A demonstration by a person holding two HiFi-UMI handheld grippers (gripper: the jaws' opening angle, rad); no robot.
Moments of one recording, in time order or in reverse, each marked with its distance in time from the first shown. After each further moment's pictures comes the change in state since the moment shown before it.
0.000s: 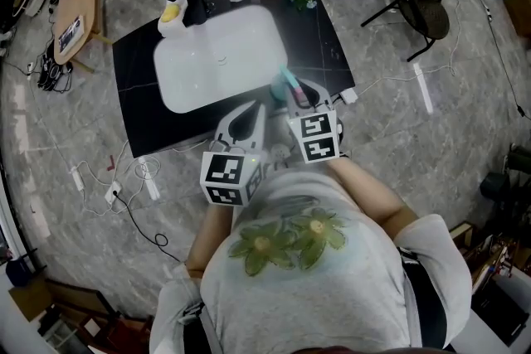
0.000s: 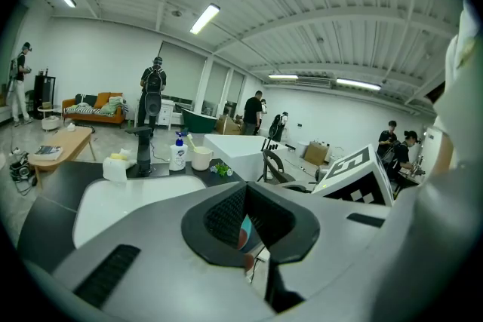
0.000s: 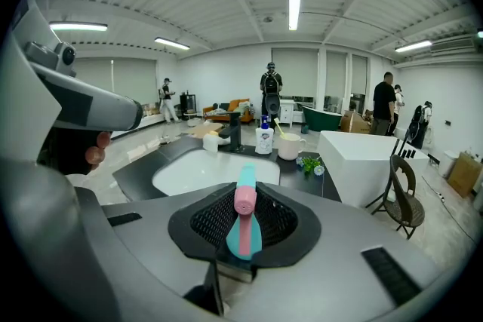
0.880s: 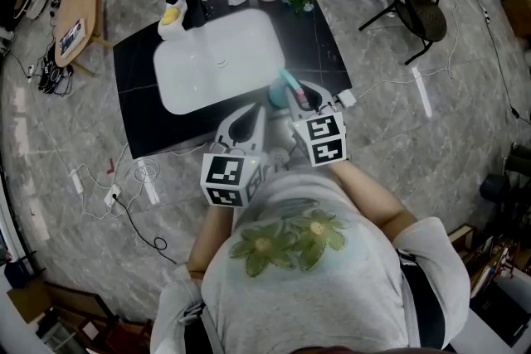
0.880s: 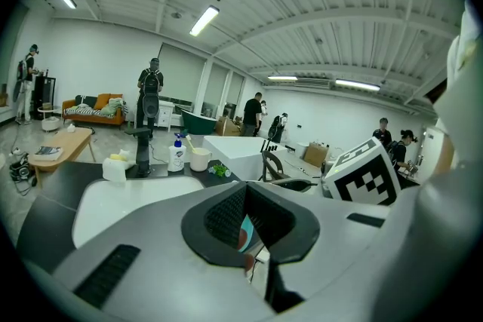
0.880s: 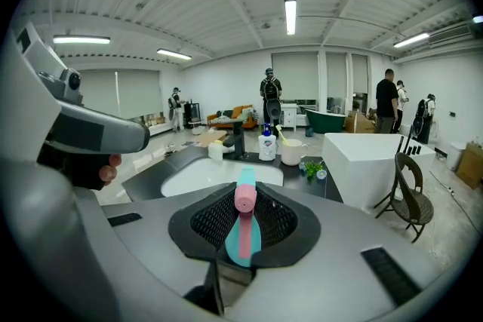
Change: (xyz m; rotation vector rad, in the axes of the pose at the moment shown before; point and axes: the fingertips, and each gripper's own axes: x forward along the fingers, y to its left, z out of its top) left arm -0.003 -0.008 0.000 0.002 -0.011 -0.002; right arm -0.018 -0.002 0.012 0.035 -0.046 0.047
